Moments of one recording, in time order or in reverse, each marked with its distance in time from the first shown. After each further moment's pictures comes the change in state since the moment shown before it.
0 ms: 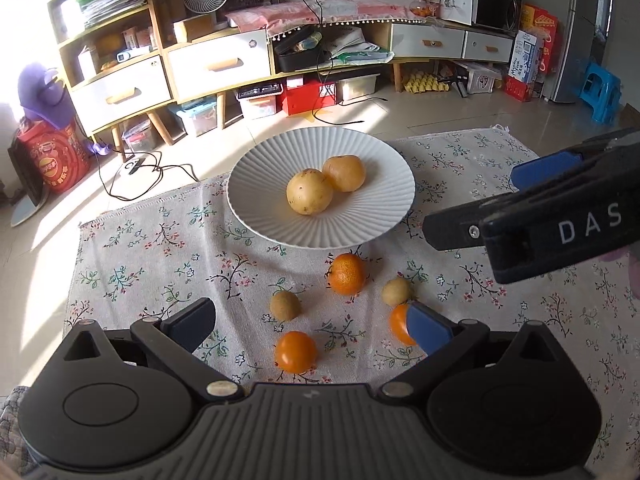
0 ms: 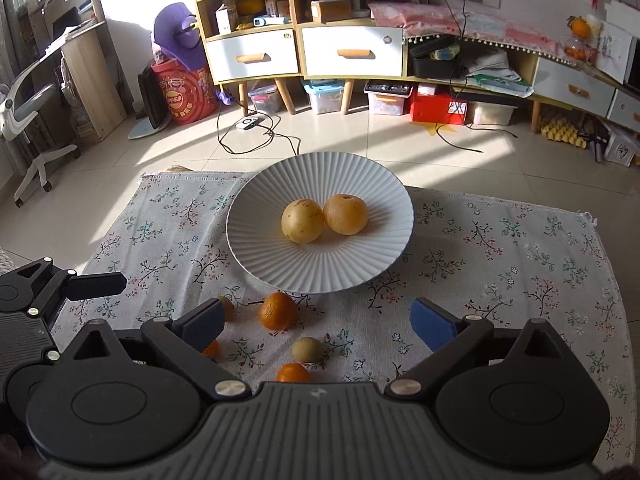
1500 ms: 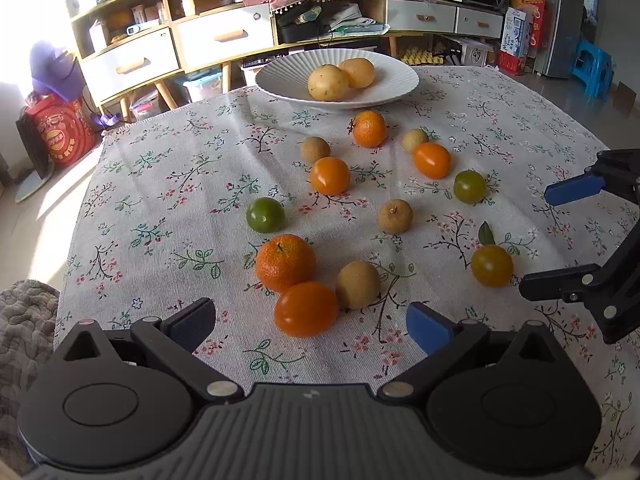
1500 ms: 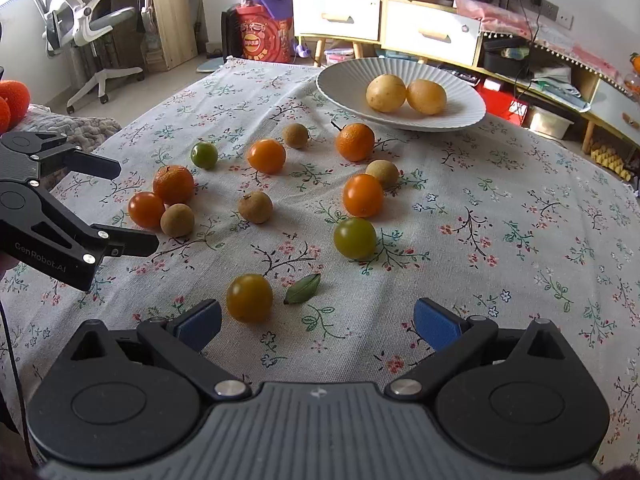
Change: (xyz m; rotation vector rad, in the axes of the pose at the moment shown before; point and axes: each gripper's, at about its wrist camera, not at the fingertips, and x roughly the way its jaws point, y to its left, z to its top) left arm -0.018 0.026 -0.123 0.028 0.014 -0.011; right arm -0.006 0.029 -0.137 -0.242 0.015 0.104
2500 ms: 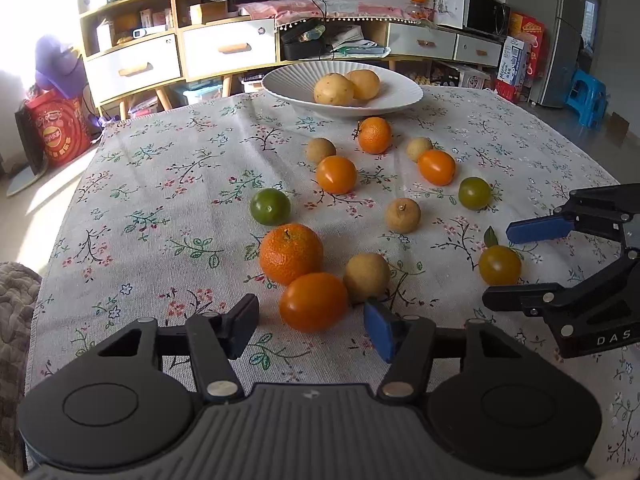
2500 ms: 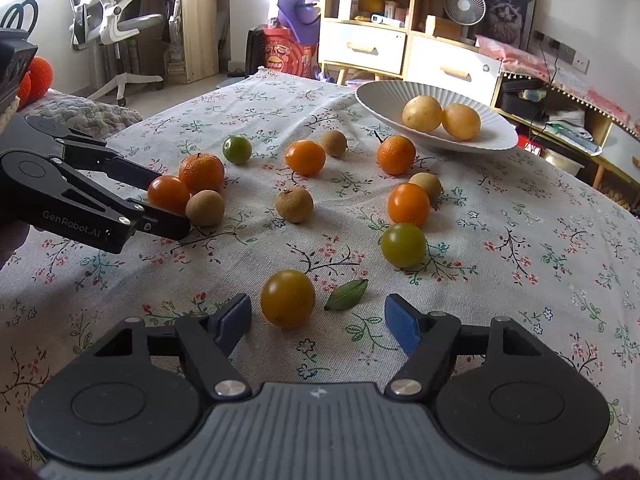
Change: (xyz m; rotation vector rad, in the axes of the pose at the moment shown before) left arm 0.003 0.013 -0.018 -0.045 -0.081 -0.046; right arm 0.014 0.025 -0.016 -0.078 -0.109 -0.003
